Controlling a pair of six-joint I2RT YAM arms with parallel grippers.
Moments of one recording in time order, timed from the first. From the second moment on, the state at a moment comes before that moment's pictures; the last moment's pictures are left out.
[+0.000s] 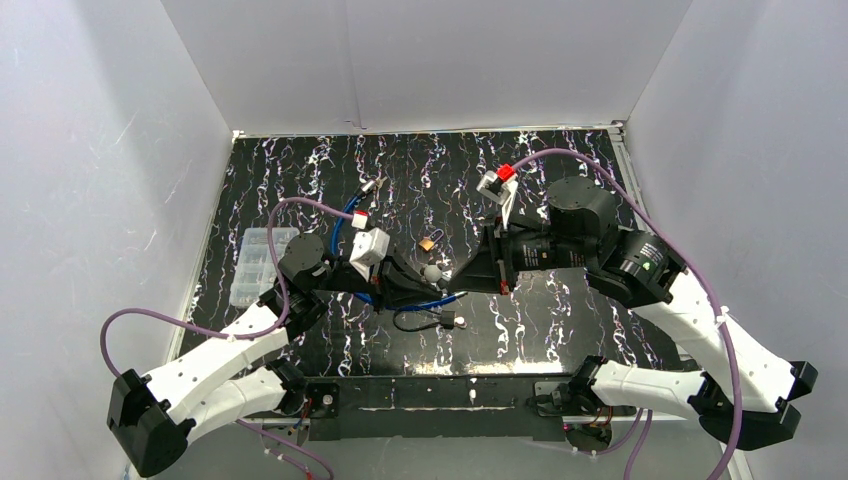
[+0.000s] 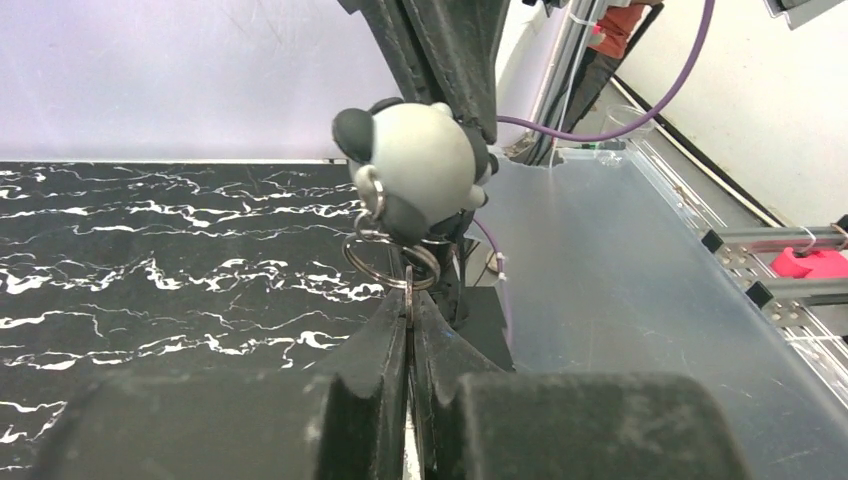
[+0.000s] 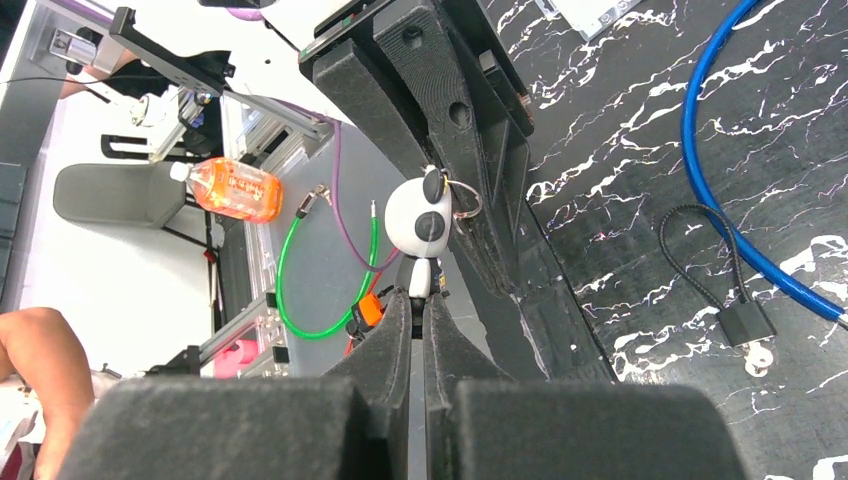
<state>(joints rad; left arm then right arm) -0.77 0.91 0.68 0.41 0.94 -0.27 0.92 1.03 1.41 -0.74 -0.57 0.50</state>
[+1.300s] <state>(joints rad) -0.92 0.92 1.08 -0.76 0.56 1.28 0.87 0.90 1.25 -0.67 -0.46 0.51</state>
